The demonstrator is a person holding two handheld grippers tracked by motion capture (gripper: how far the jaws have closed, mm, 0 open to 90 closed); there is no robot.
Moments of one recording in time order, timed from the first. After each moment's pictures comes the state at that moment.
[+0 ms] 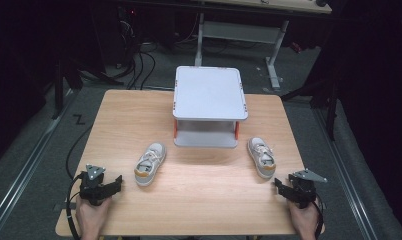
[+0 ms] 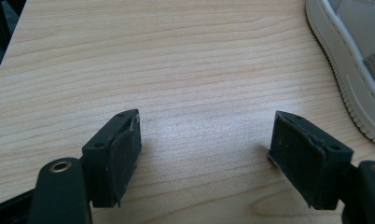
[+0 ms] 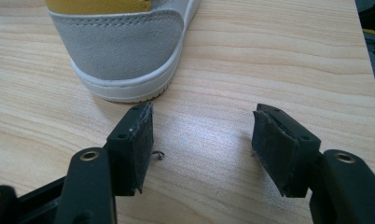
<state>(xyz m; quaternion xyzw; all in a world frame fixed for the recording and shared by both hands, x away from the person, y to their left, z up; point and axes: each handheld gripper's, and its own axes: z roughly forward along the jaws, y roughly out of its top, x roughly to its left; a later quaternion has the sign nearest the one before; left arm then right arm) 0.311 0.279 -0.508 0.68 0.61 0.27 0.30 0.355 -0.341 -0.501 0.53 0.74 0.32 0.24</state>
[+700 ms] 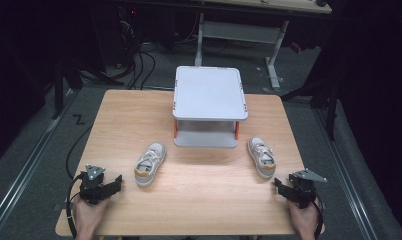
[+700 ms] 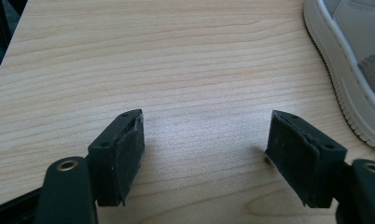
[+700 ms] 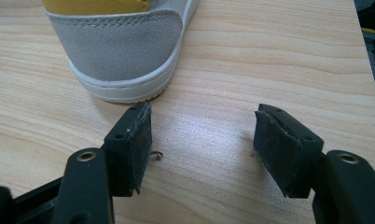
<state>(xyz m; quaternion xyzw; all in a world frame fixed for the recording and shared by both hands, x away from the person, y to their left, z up) 0.309 0.278 -0.506 0.67 0.62 0.27 0.31 0.355 -0.341 -0.501 0.53 0.74 0.32 0.24</state>
